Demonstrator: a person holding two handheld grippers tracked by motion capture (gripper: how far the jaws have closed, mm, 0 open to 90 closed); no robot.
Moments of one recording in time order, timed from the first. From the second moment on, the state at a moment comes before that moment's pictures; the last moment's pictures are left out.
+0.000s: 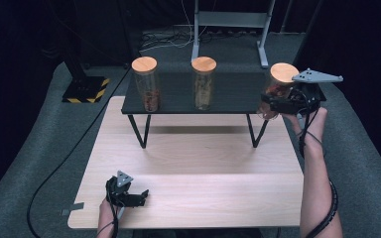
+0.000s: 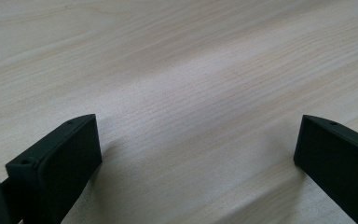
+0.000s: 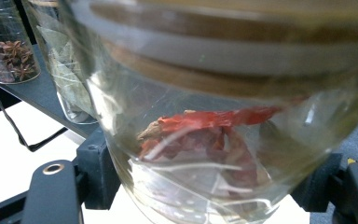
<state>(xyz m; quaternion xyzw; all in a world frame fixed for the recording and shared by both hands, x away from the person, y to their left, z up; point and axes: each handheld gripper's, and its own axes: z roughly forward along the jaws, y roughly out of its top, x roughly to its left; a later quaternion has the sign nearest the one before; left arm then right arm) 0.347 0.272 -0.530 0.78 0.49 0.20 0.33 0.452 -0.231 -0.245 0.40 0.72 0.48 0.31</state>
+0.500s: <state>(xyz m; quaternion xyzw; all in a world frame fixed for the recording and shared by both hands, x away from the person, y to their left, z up) 0.347 0.272 -0.530 0.78 0.49 0.20 0.33 0.465 -0.223 -0.242 0.40 0.73 0.47 0.30</state>
